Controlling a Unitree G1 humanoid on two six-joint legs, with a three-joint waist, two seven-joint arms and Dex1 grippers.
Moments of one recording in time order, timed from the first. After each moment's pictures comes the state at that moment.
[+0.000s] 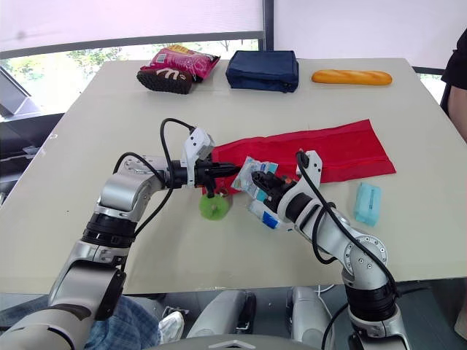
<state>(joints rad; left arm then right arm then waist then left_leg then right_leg) -0.65 0.47 -0.13 0.14 -0.25 0.63 -0.95 -0.25 -0.17 0.12 -0.46 1.60 0.69 -0.65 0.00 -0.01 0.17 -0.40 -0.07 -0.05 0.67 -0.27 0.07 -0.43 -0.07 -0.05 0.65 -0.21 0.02</state>
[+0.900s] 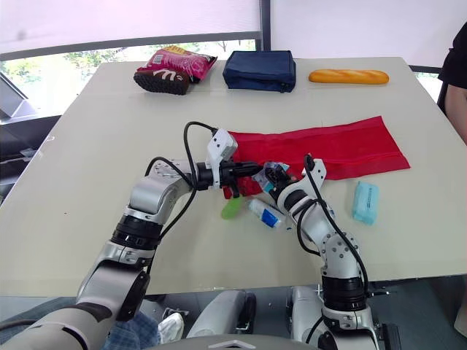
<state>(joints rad) -0.66 0.34 -0.16 0.14 -0.27 0.62 -0.89 -0.28 0.08 0.01 -0.19 1.31 0.61 -0.51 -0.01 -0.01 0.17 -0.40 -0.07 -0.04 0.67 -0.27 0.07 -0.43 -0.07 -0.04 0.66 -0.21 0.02</state>
